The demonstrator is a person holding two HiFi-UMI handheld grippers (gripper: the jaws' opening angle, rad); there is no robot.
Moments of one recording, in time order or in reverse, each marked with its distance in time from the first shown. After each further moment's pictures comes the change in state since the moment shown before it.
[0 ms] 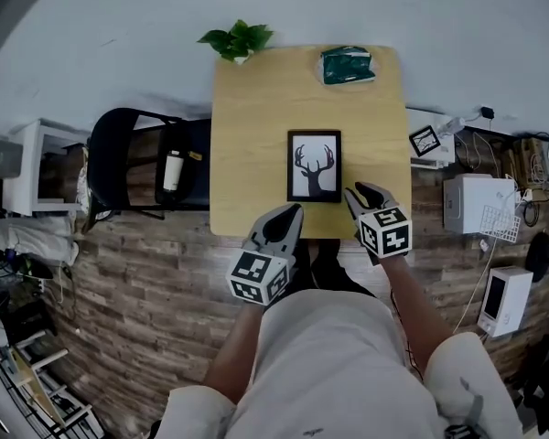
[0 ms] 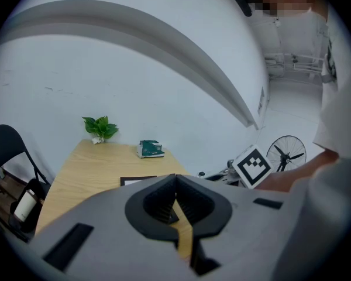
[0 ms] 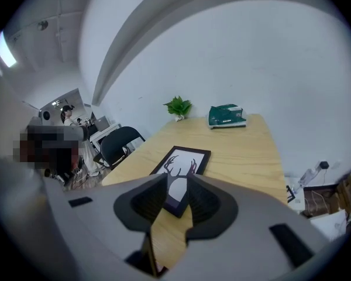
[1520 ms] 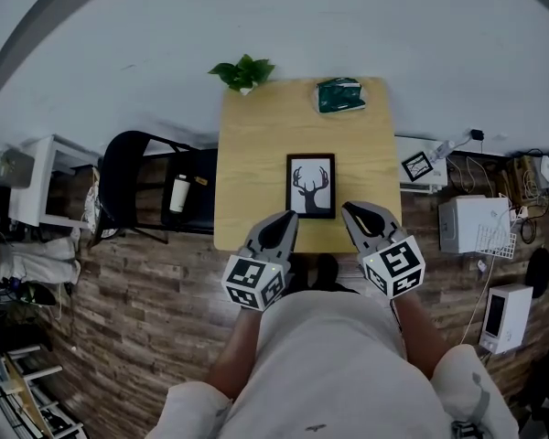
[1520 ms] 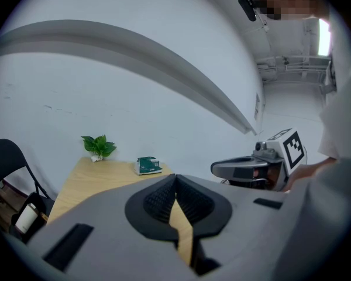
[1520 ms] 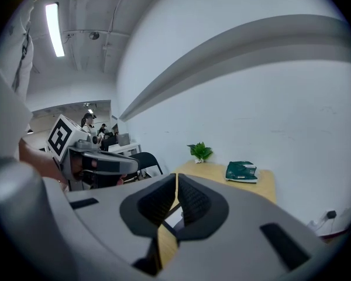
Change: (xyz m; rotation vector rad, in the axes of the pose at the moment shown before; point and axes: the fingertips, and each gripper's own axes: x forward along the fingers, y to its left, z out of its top) left arm -0.028 -0.027 0.048 0.049 -0.116 0.007; right arm -0.121 0.071 0.093 -0.248 -0.332 0.099
